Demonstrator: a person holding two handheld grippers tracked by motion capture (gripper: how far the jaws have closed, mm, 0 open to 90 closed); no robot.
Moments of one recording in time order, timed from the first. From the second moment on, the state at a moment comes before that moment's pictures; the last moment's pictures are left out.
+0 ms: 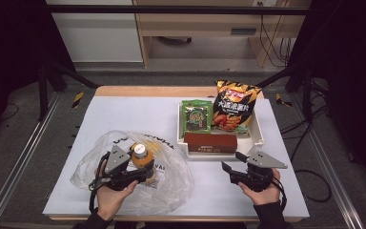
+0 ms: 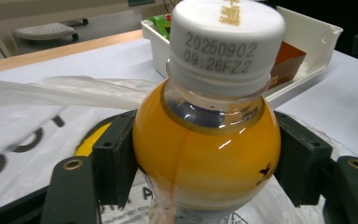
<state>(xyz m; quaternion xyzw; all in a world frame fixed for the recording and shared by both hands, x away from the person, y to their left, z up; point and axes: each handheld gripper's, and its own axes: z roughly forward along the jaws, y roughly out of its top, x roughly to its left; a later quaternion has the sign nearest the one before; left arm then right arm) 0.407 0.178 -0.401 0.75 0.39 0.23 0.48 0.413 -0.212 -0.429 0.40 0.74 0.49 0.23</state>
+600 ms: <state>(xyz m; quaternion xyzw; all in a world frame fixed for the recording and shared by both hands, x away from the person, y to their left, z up) 0.408 0.163 -0.421 0.76 0.37 0.23 0.49 0.413 -0.207 -0.433 0.40 0.74 0.48 0.24</state>
